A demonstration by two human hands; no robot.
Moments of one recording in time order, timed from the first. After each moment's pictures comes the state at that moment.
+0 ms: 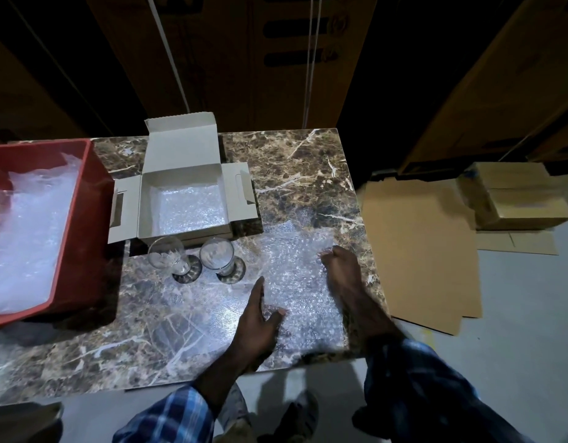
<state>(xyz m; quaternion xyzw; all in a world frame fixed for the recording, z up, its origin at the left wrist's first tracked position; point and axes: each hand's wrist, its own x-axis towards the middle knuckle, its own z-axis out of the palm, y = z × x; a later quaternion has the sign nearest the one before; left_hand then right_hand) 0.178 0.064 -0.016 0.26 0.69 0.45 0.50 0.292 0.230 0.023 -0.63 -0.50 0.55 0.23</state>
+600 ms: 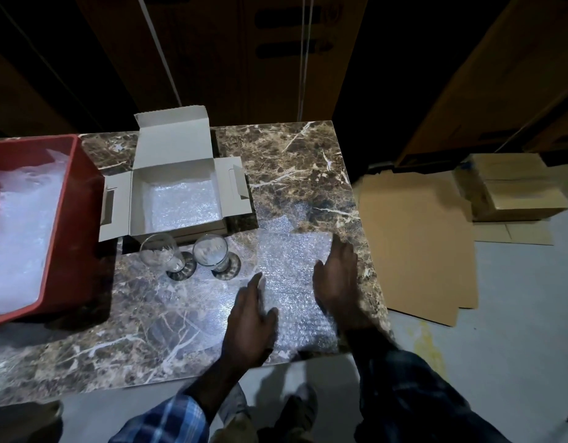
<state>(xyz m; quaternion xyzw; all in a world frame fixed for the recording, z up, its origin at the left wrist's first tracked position) 0.176 0.056 0.007 0.43 0.79 0.32 0.28 0.300 0.203 0.028 -0.62 -0.74 0.23 0.12</state>
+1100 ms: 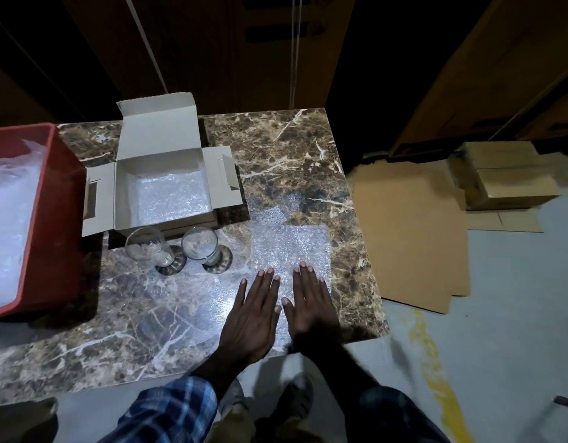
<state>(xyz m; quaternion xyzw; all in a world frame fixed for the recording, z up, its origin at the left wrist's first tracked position) 0.179 0.054 -0.049 0.69 0.71 0.12 0.09 0.324 0.127 -0.052 -0.46 -0.87 0.15 0.09</state>
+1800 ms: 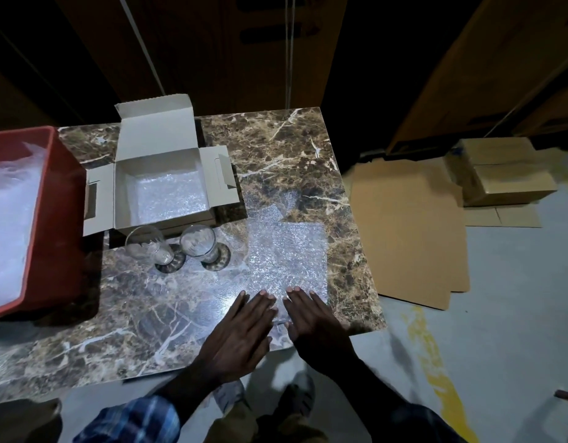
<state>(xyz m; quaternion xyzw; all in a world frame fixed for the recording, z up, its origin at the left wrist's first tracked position) 0.159 0.016 -0.031 0.80 0.58 0.14 0.04 0.357 0.111 -0.037 -0.29 -0.95 0.04 0.13</state>
